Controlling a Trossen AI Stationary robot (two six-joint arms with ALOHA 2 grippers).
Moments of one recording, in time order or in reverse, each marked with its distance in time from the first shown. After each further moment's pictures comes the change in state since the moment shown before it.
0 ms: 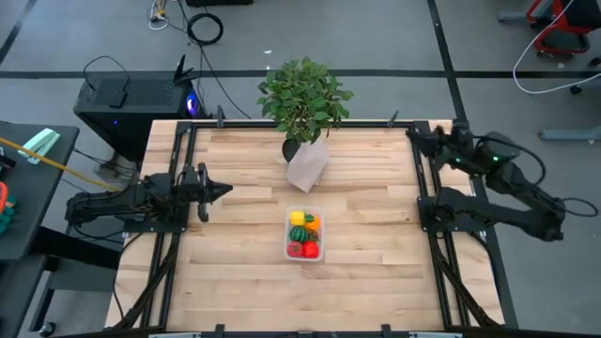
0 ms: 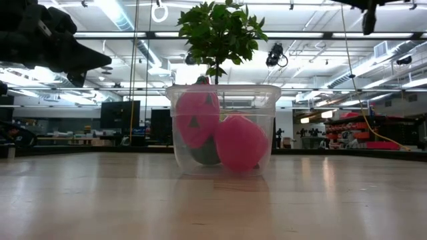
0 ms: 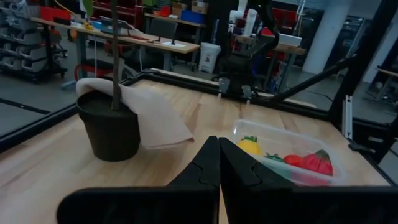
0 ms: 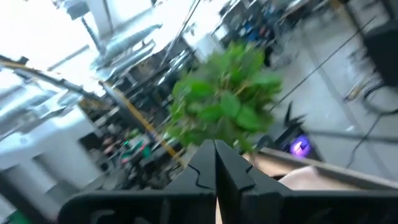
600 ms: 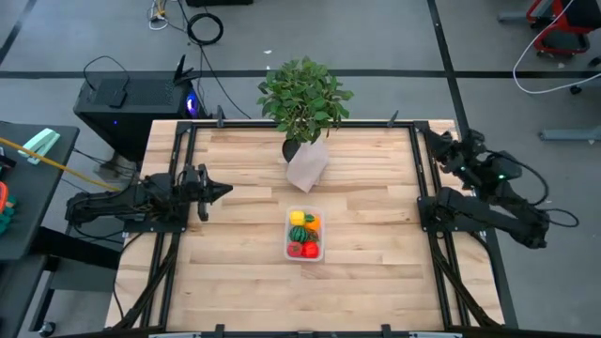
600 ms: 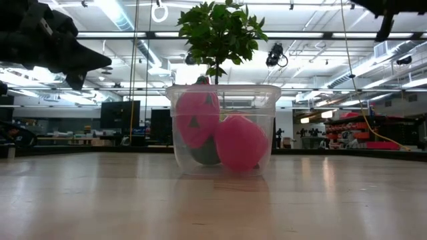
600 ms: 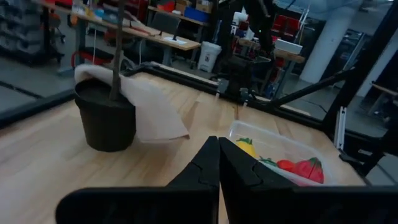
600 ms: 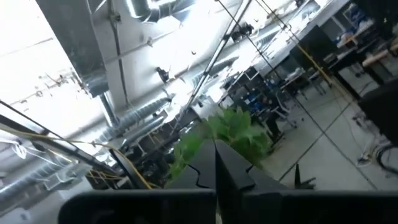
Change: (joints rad) left arm 0.000 0.000 0.000 -0.008 -0.004 -0.088; right arm 0.000 -0.298 -0.233 0.233 0.170 -0.001
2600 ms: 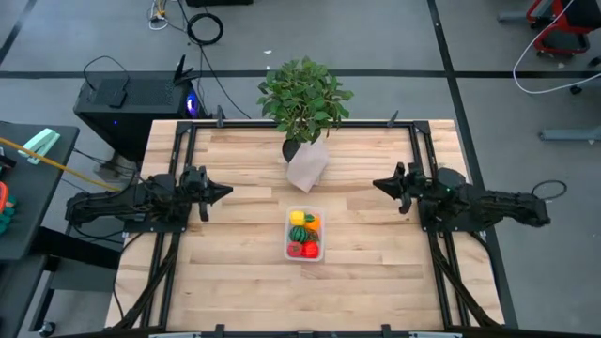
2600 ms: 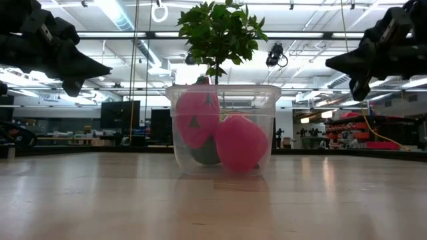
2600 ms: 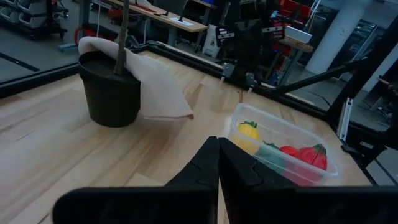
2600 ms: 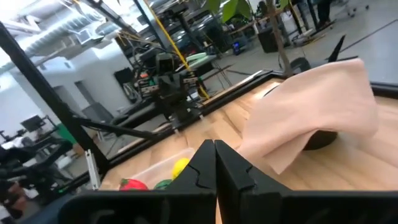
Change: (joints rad) left arm 0.001 0.000 0.001 -0.084 -0.001 -0.069; right arm 0.230 0.052 -0.421 0.078 -0.212 -0.128
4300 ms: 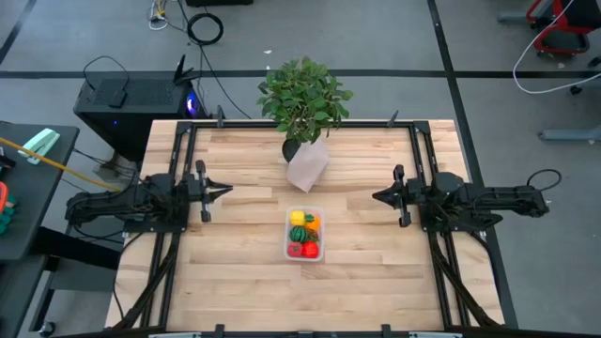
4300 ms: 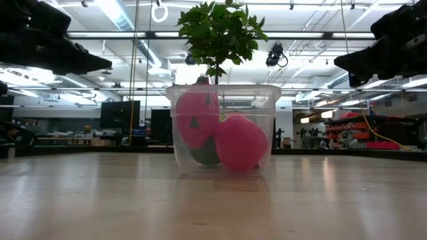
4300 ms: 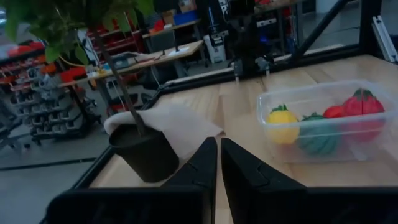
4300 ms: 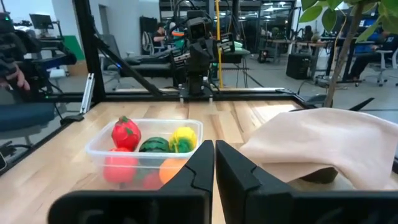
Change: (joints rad) left arm -0.003 0.002 -0.005 0.079 -0.010 0.599; right arm 0.164 0.005 0.001 -0.046 0.005 -0.491
